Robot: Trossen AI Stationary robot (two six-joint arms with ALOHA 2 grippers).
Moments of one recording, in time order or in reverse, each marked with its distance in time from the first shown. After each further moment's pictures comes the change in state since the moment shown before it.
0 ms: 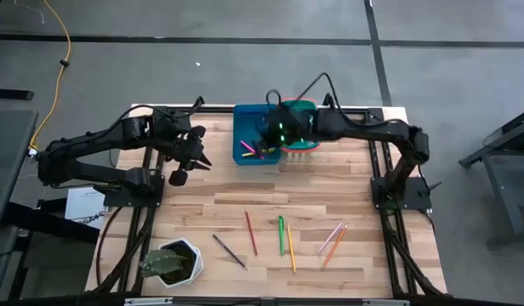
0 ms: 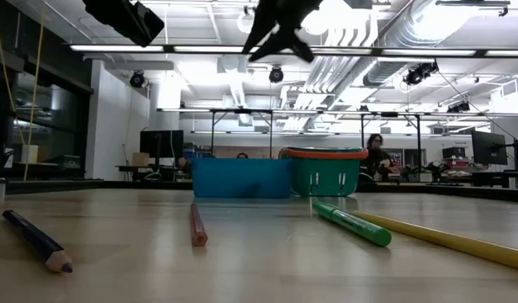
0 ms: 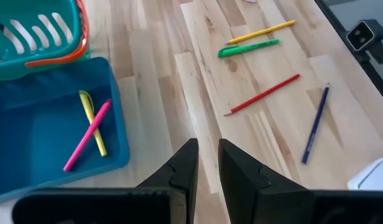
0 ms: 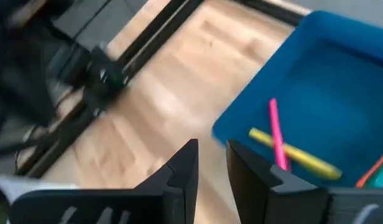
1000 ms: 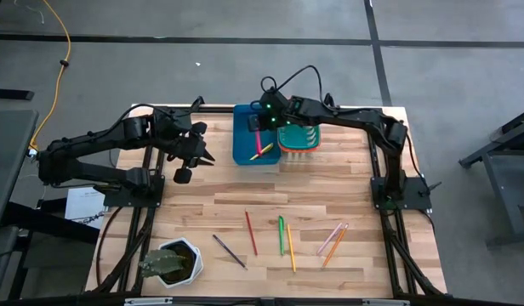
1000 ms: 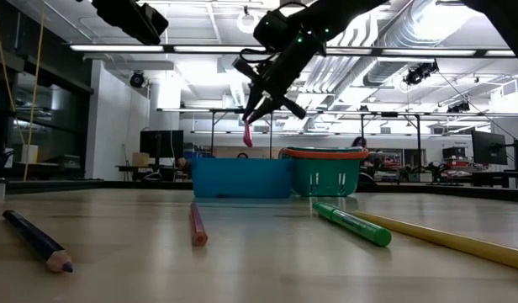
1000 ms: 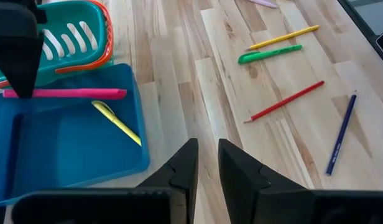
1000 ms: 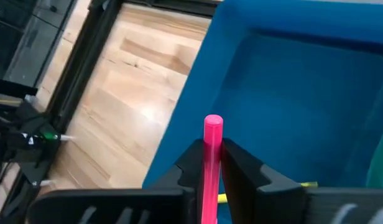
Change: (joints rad) left arm 0.001 0.012 0.000 0.059 -0.065 -0.005; right arm -0.239 0.222 -0.014 0.165 -0.083 0.142
